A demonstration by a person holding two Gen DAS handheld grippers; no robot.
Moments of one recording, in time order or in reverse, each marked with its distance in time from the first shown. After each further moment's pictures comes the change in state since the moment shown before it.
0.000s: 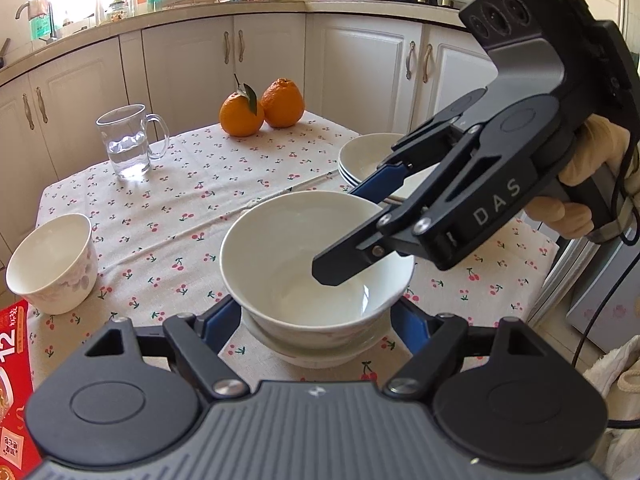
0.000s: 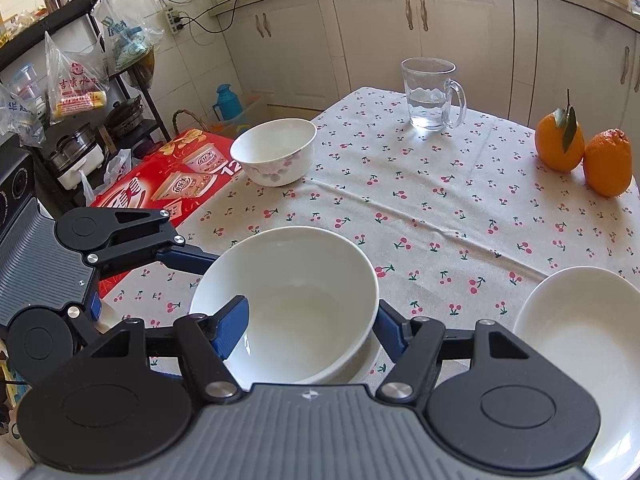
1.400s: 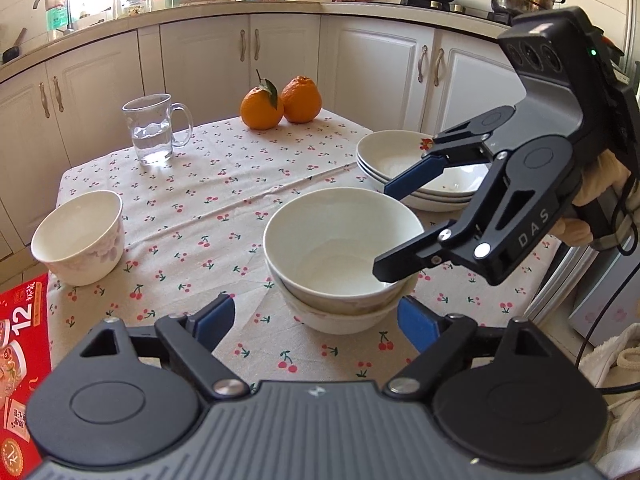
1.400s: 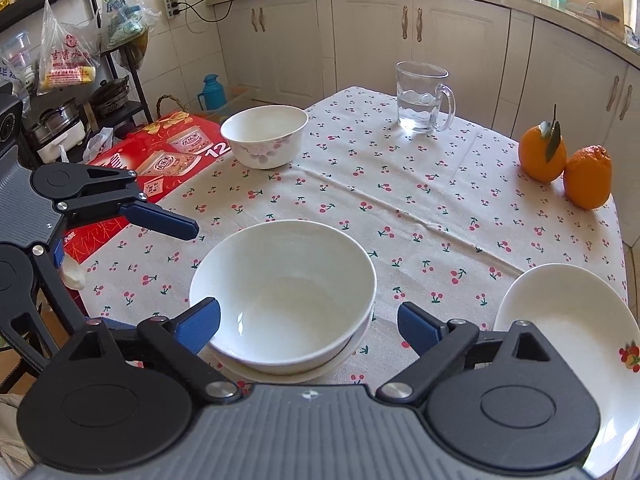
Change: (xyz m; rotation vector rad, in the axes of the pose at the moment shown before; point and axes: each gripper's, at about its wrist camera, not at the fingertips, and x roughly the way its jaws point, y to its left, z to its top) left arm -0.023 0.014 -0.018 -0.040 -0.009 0.023; right arm 0.000 0.013 -0.022 -0.071 -0.010 -0.102
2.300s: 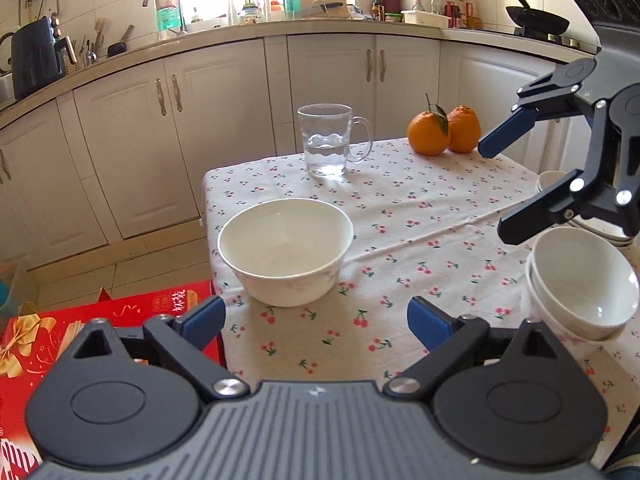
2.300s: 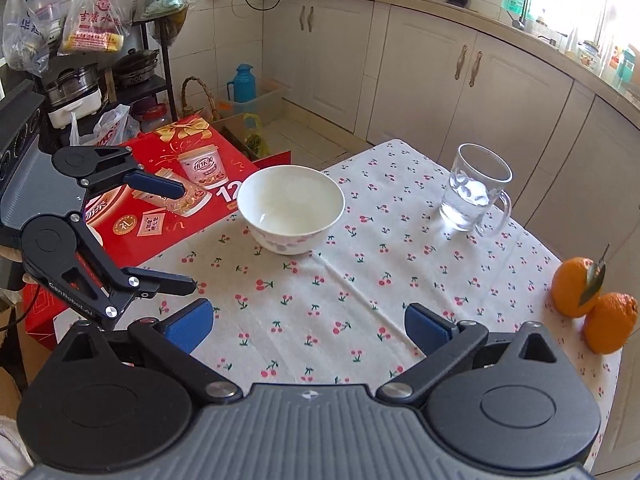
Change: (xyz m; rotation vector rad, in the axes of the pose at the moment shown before) left arm -0.001 0.139 -0.001 -0.102 -0.069 0.290; right arm 0.058 0.033 0.125 -0.237 0.025 0.007
